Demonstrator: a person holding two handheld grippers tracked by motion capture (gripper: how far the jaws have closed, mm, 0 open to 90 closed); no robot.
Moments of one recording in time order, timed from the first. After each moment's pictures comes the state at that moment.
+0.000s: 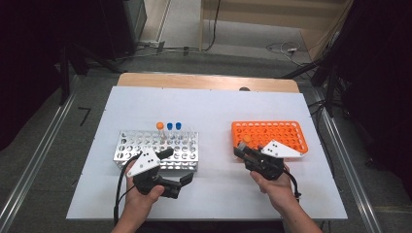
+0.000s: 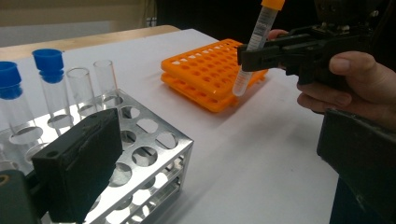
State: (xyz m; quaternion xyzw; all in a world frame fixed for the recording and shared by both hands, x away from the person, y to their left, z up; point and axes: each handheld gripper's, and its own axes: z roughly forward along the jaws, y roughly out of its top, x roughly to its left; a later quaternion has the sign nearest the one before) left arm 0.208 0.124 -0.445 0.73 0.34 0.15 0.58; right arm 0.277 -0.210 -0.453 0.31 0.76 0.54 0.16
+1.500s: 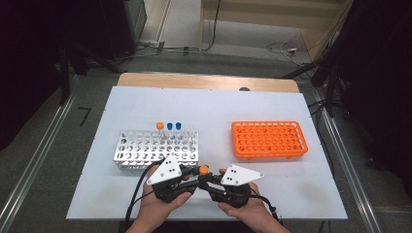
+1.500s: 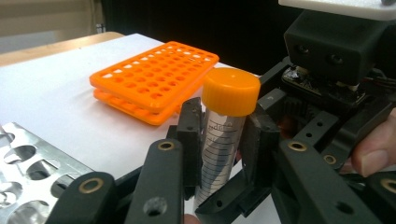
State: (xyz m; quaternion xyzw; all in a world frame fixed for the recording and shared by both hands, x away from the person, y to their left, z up) left arm 0.200 0.082 -0.442 0.75 0.26 0.12 0.59; right arm 0.216 -0.131 -0.460 0.20 0.83 0.52 0.08
